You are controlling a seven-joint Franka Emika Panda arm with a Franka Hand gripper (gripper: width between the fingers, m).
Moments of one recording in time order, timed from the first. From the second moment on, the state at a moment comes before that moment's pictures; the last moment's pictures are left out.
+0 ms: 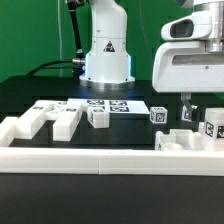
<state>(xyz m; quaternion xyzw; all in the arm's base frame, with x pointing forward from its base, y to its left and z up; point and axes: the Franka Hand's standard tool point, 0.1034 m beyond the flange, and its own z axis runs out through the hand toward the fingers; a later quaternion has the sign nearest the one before) 0.636 0.128 0.073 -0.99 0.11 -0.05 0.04</state>
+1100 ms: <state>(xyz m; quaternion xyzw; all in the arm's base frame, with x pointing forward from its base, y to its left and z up) 0.639 0.123 0.075 -1.00 -0.04 -0.05 0.01</state>
